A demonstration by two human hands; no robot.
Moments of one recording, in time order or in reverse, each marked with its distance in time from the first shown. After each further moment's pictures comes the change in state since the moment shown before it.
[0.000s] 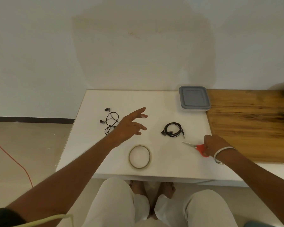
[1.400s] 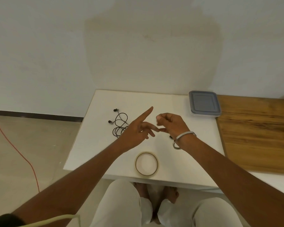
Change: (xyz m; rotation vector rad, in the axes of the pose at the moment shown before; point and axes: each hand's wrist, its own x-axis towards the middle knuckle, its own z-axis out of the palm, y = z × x) left_hand -0.009 -0.011 -0.002 0.075 -0.025 0.136; right_hand -0.019 -0.156 -0.068 1.477 0.142 -0.378
